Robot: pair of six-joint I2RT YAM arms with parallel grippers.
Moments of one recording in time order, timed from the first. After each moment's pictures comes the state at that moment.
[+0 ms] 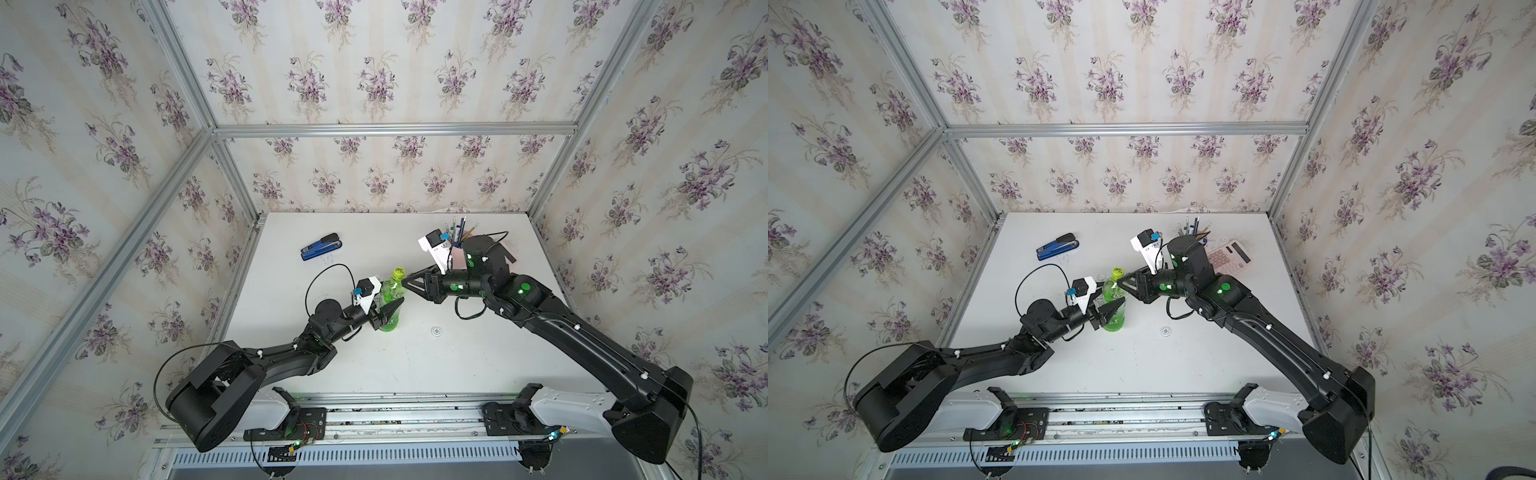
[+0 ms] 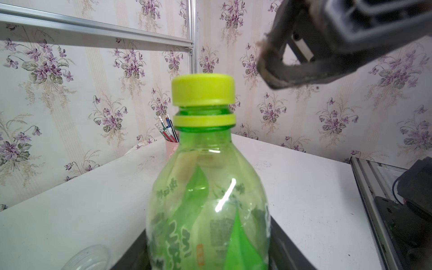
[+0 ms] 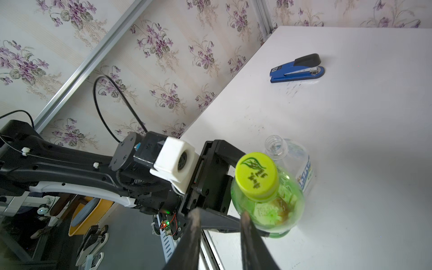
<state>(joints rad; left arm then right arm) -0.65 1.33 0.36 1.06 0.34 -0.05 0.71 1.20 1.17 -0.41 -0.48 0.37</state>
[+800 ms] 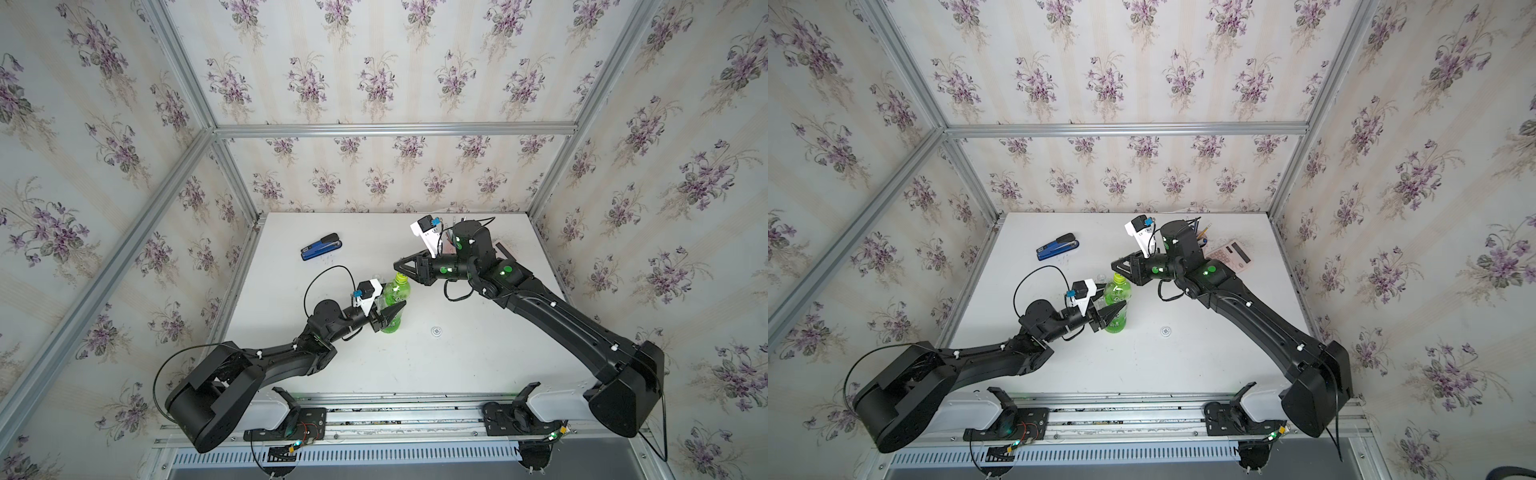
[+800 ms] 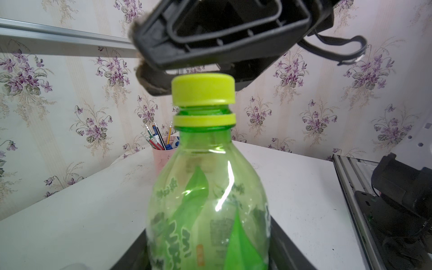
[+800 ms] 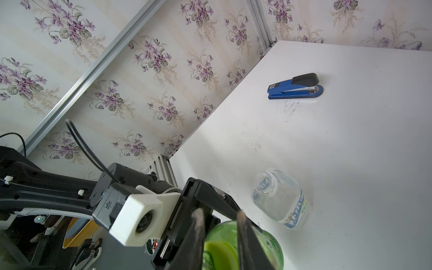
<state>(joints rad) -0.65 1.33 0.36 1.08 0.40 -0.04 0.66 1.37 1.24 -0.32 -0.57 0.37</state>
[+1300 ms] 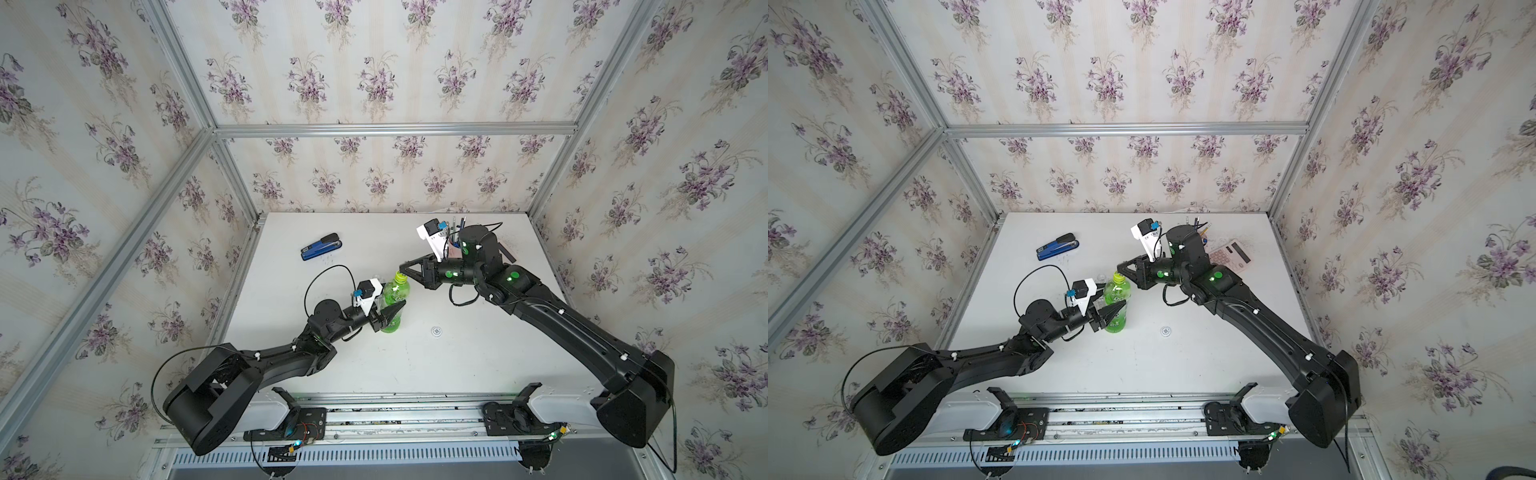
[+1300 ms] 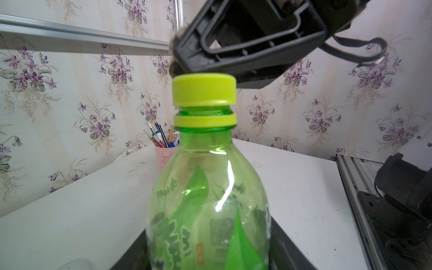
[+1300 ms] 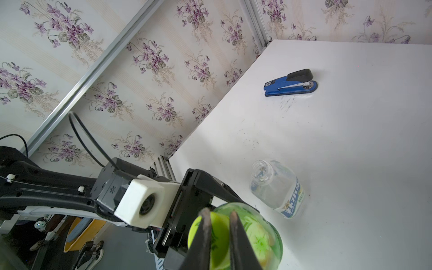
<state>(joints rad) -0.65 1.32 0.36 1.05 0.38 -0.04 0.66 1.30 1.18 -0.32 -0.55 0.39</state>
